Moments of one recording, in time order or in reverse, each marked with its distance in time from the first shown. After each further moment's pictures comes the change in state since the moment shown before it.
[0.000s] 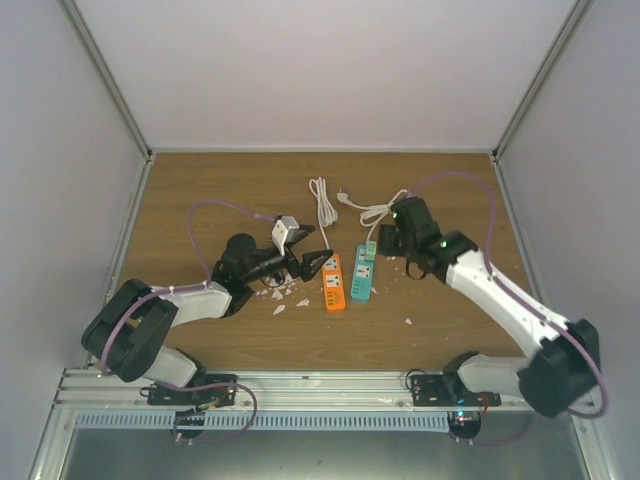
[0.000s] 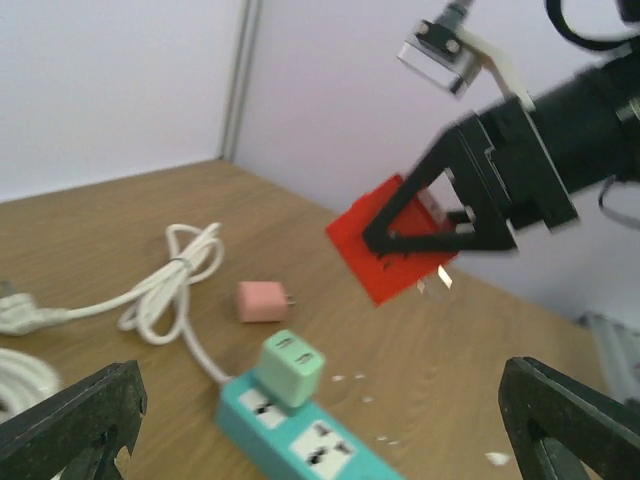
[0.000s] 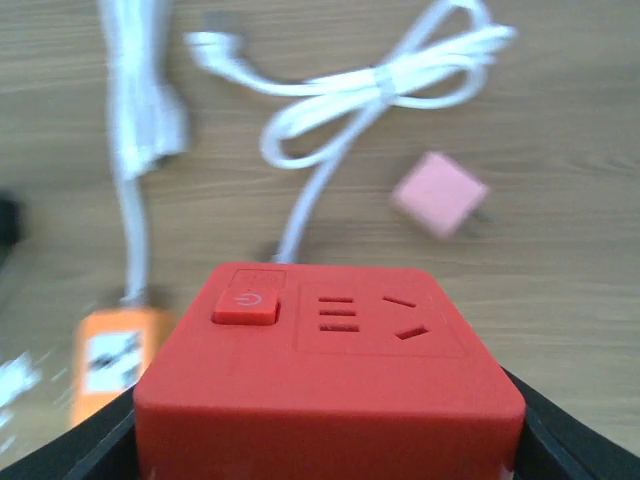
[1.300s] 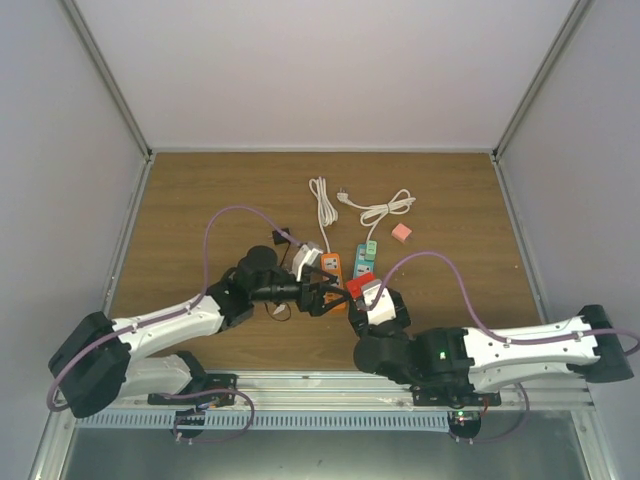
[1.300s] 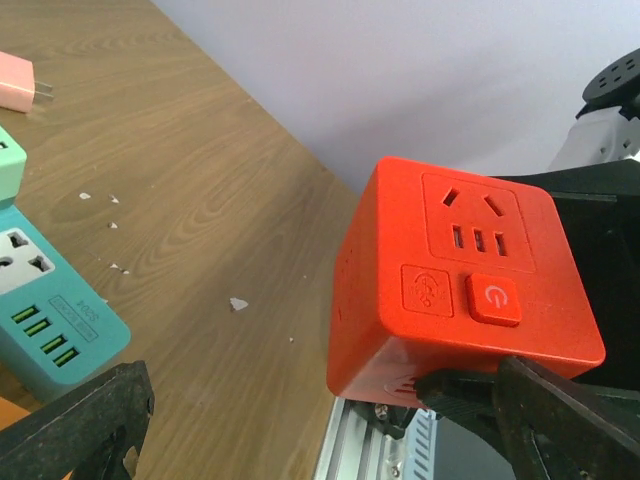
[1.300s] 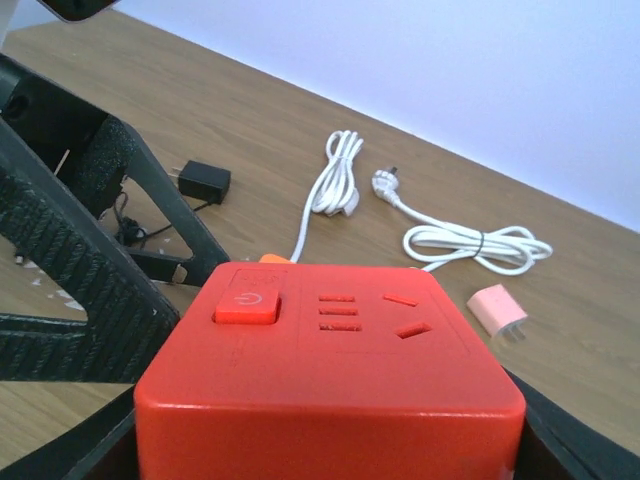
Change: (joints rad) left arm -0.254 -0.296 0.042 -0.577 0.087 -0.342; right arm 1.135 -0.359 -0.350 0.098 0.915 0.095
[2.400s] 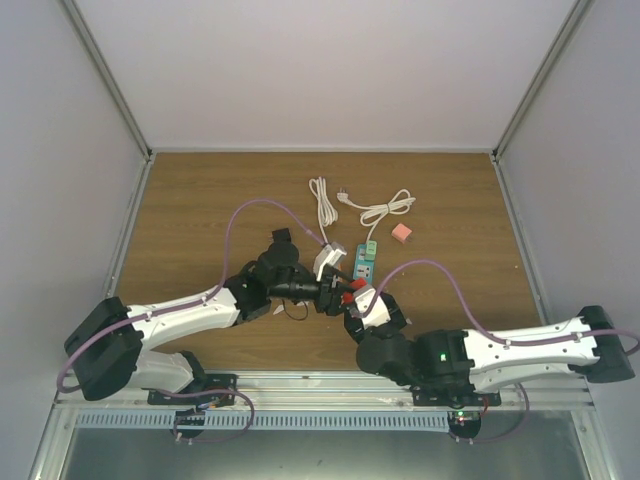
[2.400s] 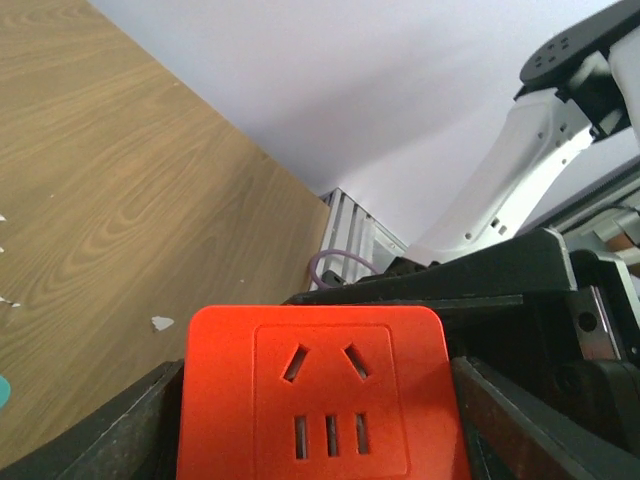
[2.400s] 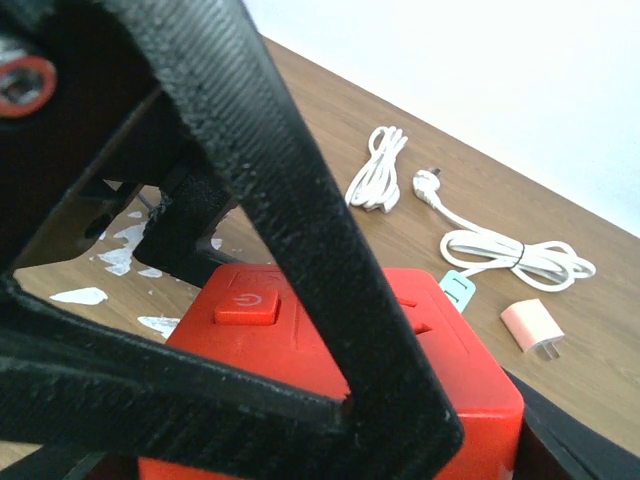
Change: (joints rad) left arm -0.086 0.122 0.151 -0.021 0.036 -0.013; right arm 0.002 -0.030 -0.048 0.098 -0.080 -0.158
